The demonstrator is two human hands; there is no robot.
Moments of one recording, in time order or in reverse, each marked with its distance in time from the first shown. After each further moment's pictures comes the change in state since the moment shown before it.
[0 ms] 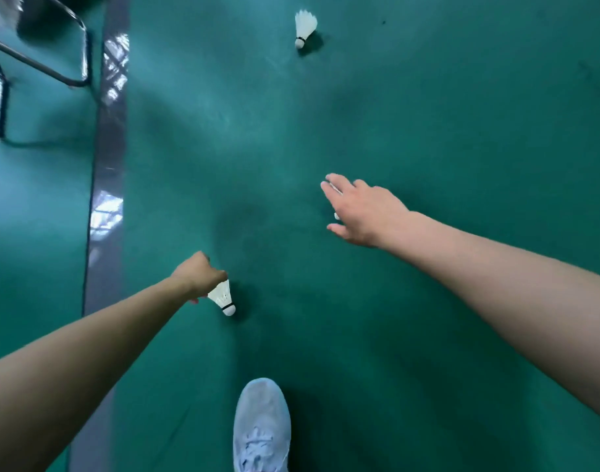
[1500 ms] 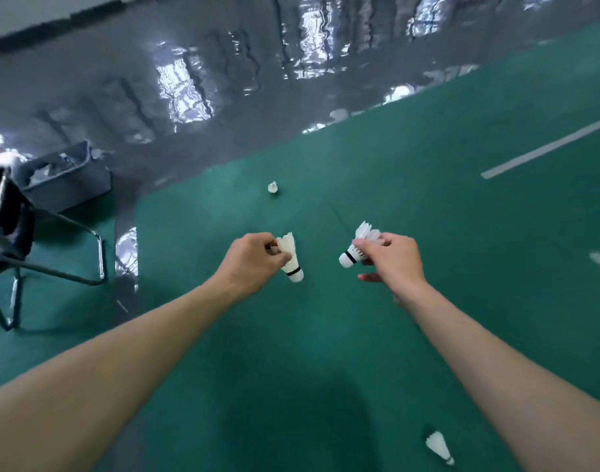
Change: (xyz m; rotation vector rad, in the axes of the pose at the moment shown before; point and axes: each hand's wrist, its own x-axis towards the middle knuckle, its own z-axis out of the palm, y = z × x) left_hand -0.524 0.241 -0.493 -0.402 0.279 0.863; right_hand -0.287 0.031 -0.613 1.428 0.726 0.792
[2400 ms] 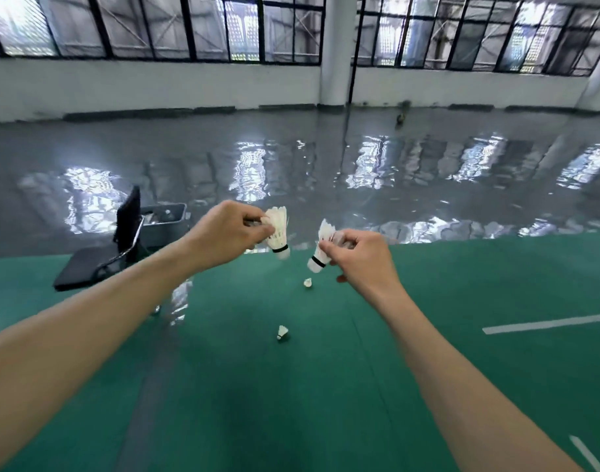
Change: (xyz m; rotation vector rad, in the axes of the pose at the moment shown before) left_hand -0.234 0.172 -0.390 -0.022 0.372 0.294; right_hand -0.298 -0.380 0.036 -0.277 -0.305 -0.727
